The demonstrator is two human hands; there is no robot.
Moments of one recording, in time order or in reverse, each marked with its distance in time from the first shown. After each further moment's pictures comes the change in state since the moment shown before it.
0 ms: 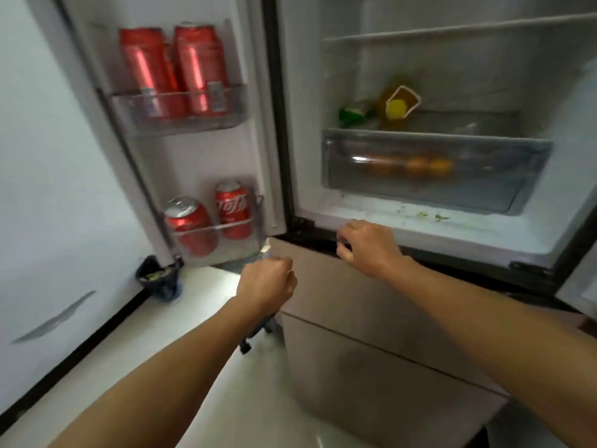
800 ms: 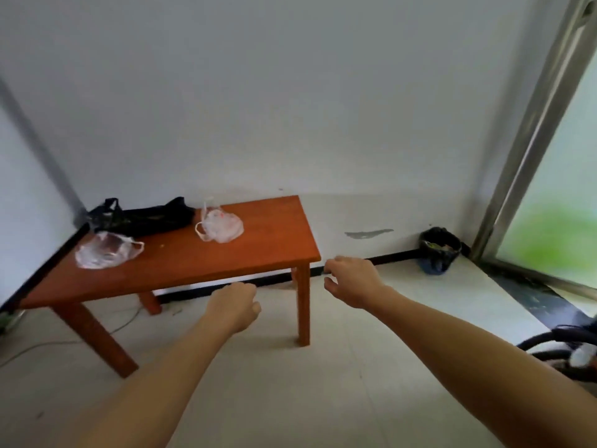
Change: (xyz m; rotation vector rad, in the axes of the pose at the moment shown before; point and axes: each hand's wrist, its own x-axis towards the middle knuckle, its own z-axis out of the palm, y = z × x) left_hand -0.686 -0.374 -0.157 0.152 -0.261 -1.186; right_hand -0.131 -0.753 0.018 0.391 -0.174 -0.989
